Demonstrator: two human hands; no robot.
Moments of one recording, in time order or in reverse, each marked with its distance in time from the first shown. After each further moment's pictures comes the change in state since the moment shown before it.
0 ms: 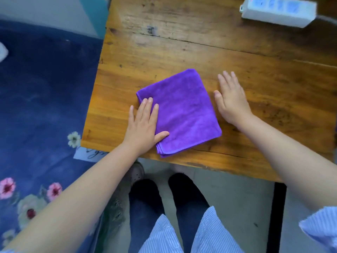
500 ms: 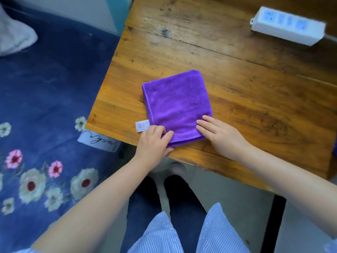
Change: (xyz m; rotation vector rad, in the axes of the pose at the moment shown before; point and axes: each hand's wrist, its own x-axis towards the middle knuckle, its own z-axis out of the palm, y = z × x) left_hand -0.048 0.051 0.028 -0.136 0.364 0.043; right_hand -0.060 0.021 0.015 -0.303 -0.003 -0.891
